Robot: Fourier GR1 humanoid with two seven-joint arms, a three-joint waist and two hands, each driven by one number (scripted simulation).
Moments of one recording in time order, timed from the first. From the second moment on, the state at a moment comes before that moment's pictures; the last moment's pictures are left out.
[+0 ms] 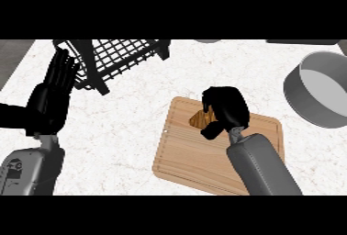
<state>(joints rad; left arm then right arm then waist) -0.29 0.20 0.08 -1.56 0.14 0.09 0.06 -0.46 -0.02 0.26 -1.33 1.15 0.11 0.32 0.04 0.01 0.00</state>
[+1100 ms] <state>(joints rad) -0.25 0.20 0.11 -1.57 0.13 0.10 0.07 -0.73 -0.13 0.11 -1.48 1.55 -0.04 1.02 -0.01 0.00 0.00</state>
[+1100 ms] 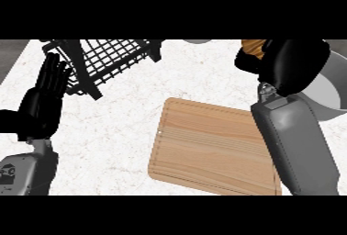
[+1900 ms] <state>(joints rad) -0.30 0.21 0.13 -1.54 0.13 0.09 0.07 -0.36 -0.41 -0.28 -1.66 1.21 -0.07 0.70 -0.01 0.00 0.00</state>
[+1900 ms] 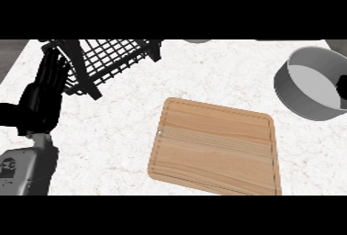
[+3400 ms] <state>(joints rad) -0.28 0.18 0.12 -1.56 0.11 0.09 0.07 -0.49 -0.51 -0.60 -0.94 0.67 -0.26 0.04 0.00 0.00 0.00</state>
